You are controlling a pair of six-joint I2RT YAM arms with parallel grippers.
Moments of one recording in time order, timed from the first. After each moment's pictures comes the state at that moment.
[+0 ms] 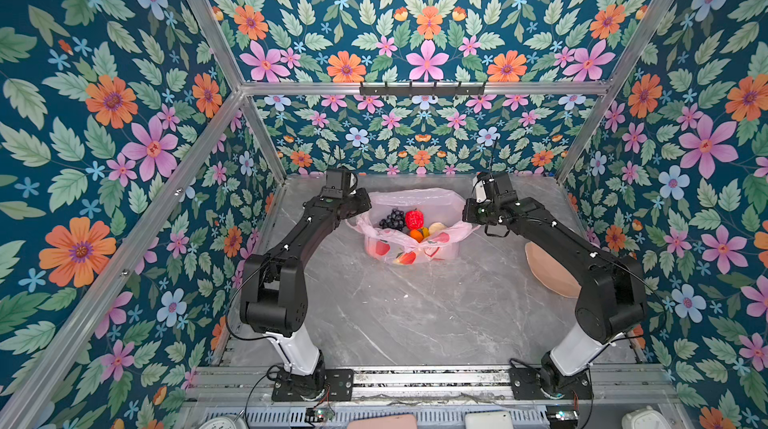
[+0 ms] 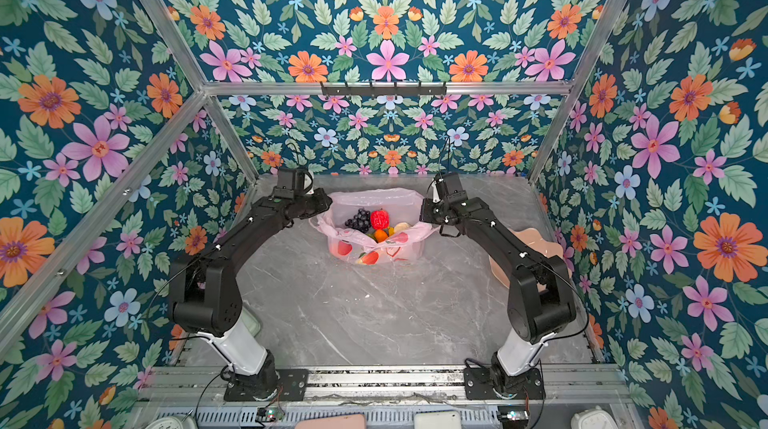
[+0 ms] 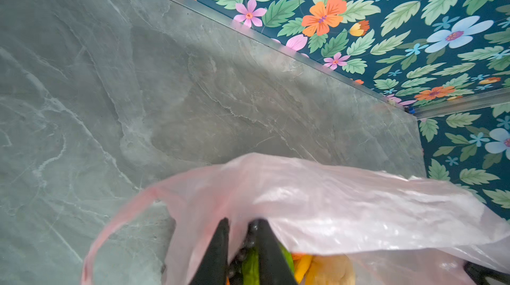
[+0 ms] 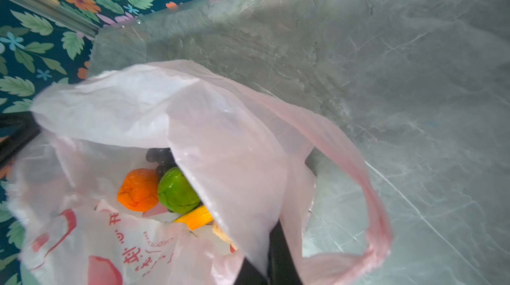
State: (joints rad) left arm -0.24 1.72 1.37 -0.39 0.18 -0.49; right arm 0.36 1.66 1.35 -0.48 -0.15 0.45
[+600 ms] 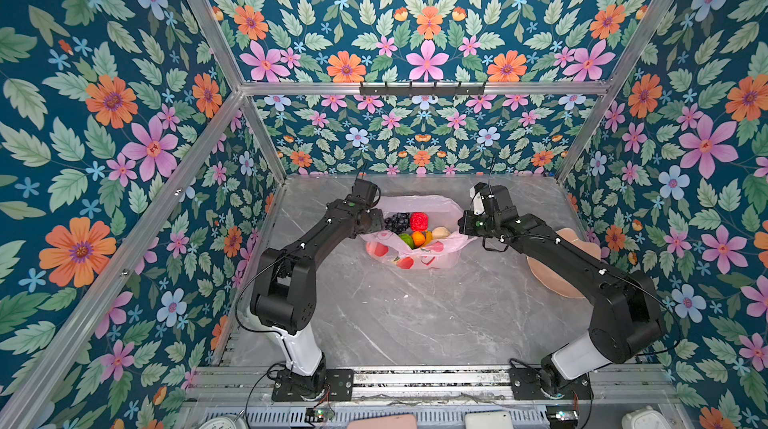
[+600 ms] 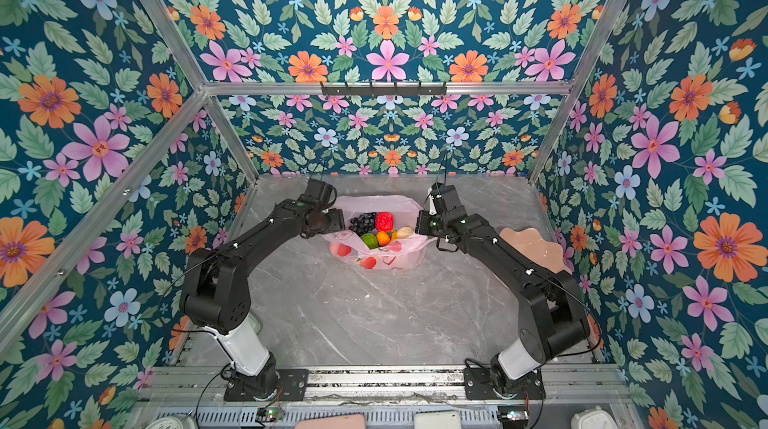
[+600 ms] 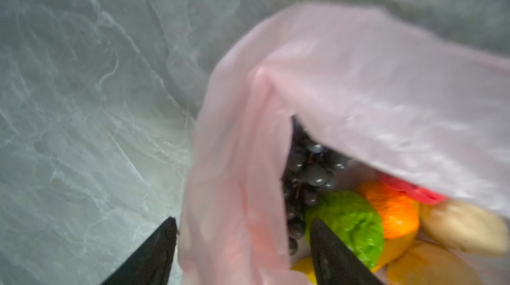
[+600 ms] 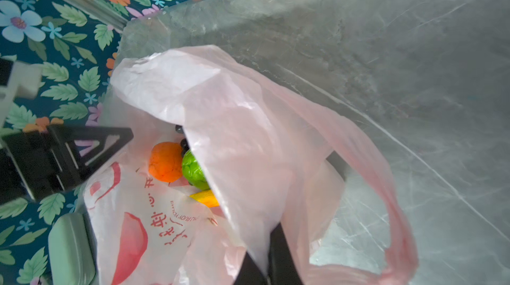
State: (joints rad) left arm -0.38 1.75 1.33 -0.65 -0.12 -0.50; right arm 0.41 1.55 1.19 -0.38 -0.14 0.50
